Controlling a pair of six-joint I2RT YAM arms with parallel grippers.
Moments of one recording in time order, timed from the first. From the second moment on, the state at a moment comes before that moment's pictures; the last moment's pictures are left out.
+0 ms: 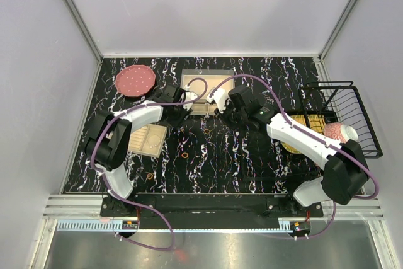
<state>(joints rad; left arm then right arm) -0.46 1.77 1.10 -0.39 0.06 0.23 0.70 1.44 1.10 -0.41 -0.10 -0.30</state>
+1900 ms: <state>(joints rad) -0.50 1.82 1.13 -0.40 0.07 0.24 0.66 1.40 1.08 -0.41 -0.11 -0.30</state>
